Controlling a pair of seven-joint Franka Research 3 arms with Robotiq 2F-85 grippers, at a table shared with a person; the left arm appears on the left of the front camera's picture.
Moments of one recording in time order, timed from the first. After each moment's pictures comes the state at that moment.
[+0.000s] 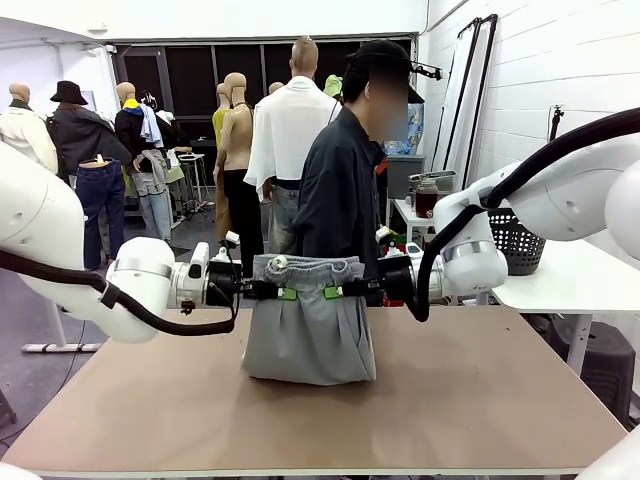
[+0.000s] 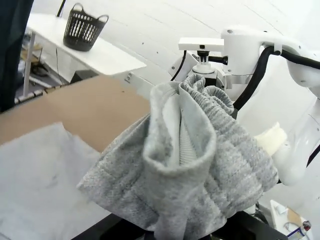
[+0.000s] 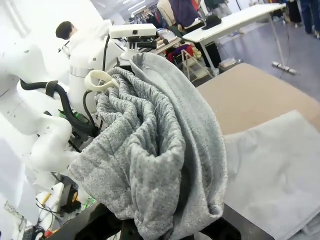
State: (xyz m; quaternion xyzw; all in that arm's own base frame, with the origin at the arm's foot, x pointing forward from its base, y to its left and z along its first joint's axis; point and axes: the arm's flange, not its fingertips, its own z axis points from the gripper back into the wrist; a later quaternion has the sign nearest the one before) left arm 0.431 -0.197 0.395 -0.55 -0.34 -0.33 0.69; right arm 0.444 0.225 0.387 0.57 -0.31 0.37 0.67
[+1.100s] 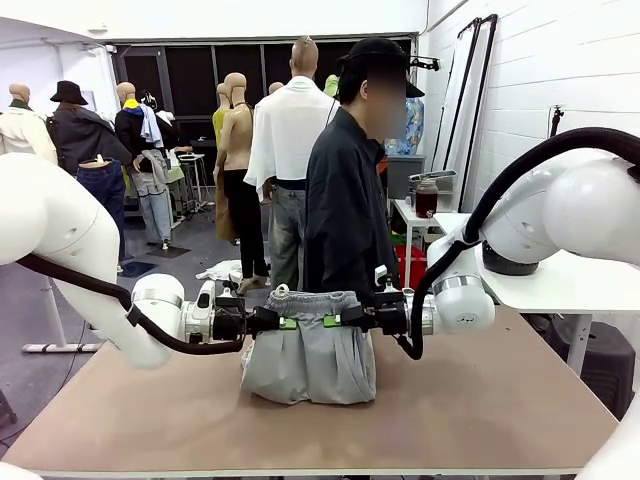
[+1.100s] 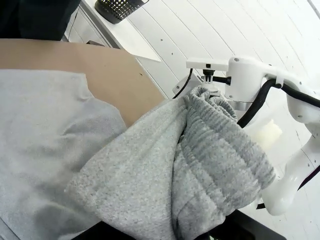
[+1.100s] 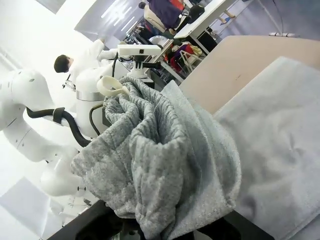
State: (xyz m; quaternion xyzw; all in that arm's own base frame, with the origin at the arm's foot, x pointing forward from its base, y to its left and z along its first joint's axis) left arm 0.462 -0.193 0.305 -0.61 -0.25 -0.20 0.72; right arm 0.471 0.229 0.301 0.63 -0.24 0.25 0.69
